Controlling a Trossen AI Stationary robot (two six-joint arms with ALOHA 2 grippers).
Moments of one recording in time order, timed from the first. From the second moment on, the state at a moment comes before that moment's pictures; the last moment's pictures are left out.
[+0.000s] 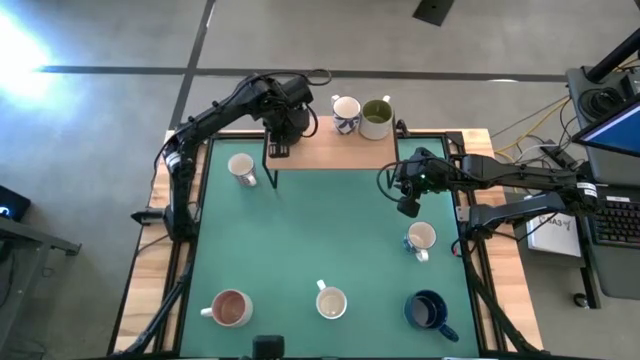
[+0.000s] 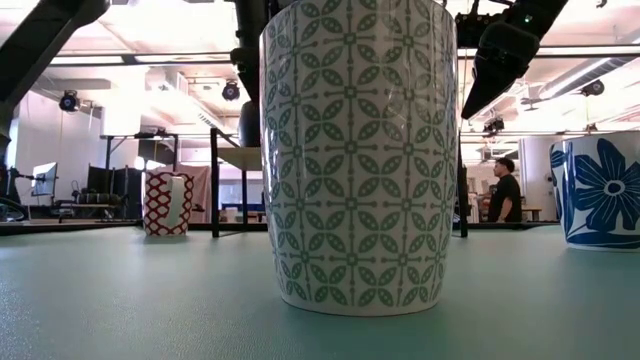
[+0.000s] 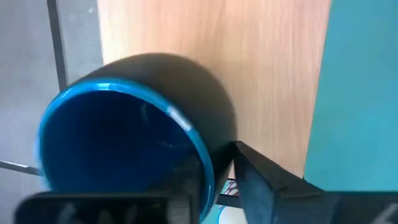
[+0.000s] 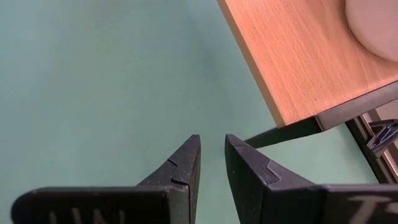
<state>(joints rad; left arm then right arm) 0.53 1.96 2.18 -1.55 -0.17 0.54 -0.20 1.05 0.94 -0.82 0.18 0.05</state>
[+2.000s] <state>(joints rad) 0.63 1.96 2.18 -1.50 -0.14 0.65 -0.20 1.05 0.94 -0.82 0.18 0.05</state>
